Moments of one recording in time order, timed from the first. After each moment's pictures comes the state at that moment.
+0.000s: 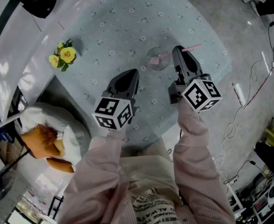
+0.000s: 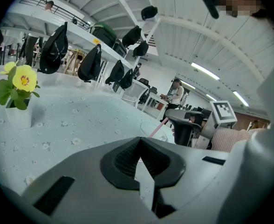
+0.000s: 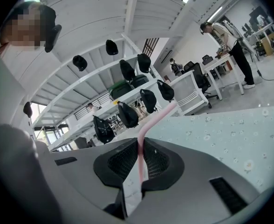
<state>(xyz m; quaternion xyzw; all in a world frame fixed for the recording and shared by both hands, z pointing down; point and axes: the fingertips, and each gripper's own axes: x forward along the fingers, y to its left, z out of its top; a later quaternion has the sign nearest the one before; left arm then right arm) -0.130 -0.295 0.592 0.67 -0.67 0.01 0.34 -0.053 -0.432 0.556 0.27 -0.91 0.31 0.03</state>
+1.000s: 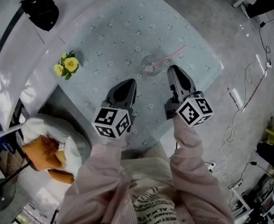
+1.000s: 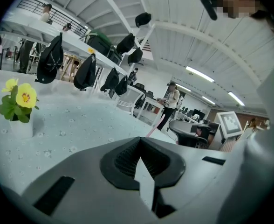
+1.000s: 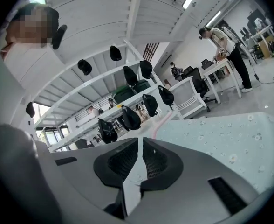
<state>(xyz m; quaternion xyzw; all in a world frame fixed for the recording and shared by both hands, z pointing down) -0.115 -0.281 0.553 0.68 -0.66 0.00 0.31 -0.017 -0.389 0.532 0.28 -0.91 0.30 0.01</state>
